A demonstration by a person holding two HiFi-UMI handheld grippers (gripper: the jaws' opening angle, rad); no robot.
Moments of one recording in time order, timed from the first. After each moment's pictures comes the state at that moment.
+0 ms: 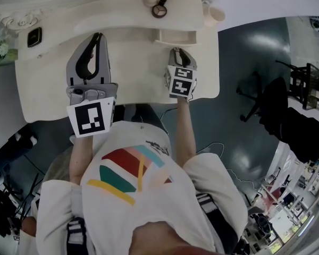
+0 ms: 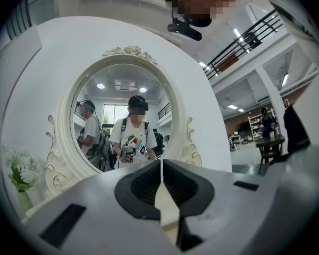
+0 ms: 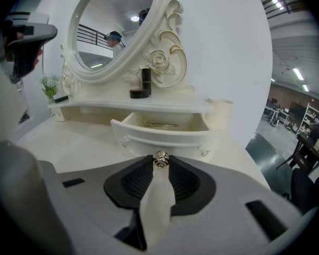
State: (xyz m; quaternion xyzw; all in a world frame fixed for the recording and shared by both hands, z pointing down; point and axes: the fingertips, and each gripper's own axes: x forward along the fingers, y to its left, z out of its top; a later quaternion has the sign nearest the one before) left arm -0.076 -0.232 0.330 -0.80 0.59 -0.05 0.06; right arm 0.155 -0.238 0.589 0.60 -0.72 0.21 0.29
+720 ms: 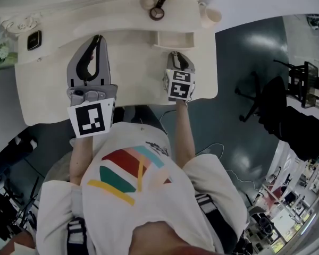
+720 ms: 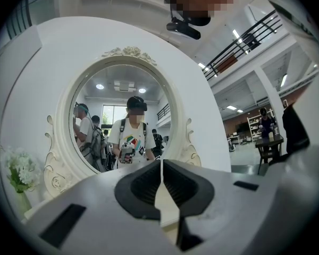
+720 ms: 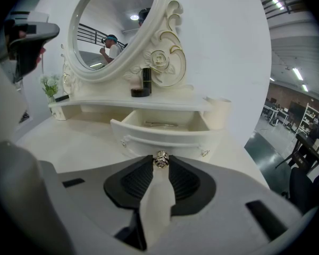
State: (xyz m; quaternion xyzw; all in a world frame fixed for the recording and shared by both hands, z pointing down) left arm -0.073 -0.231 0.328 -0.81 0.59 -0.06 0.06; right arm 0.156 -0.229 0.590 0.60 -0.71 0.21 0.29
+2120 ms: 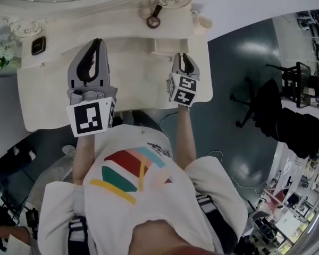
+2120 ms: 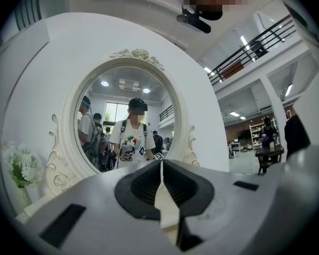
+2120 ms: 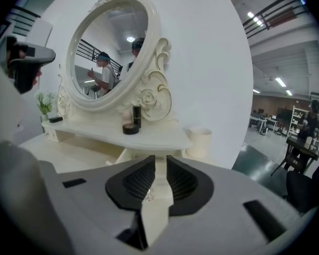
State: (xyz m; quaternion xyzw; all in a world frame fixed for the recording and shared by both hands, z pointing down) left arm -0.086 -0.224 0.298 -0.80 0.60 0.00 0.03; right arm 0.175 -0.239 0.514 0.67 -0.70 0.14 0.20
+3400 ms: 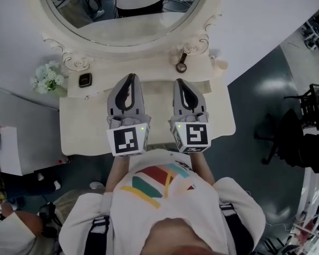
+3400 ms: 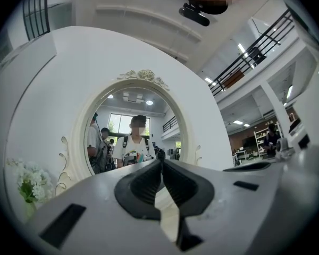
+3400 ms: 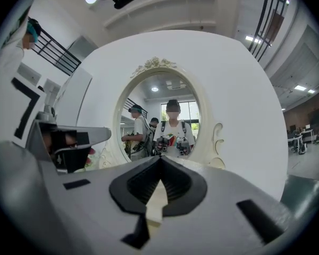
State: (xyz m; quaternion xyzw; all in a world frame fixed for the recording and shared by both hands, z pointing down) left arm -0.117 -0.195 0.238 -0.79 0.61 0.04 0.06; right arm 0.006 -0.198 0.282 0.57 -0.82 -0.03 -0.01
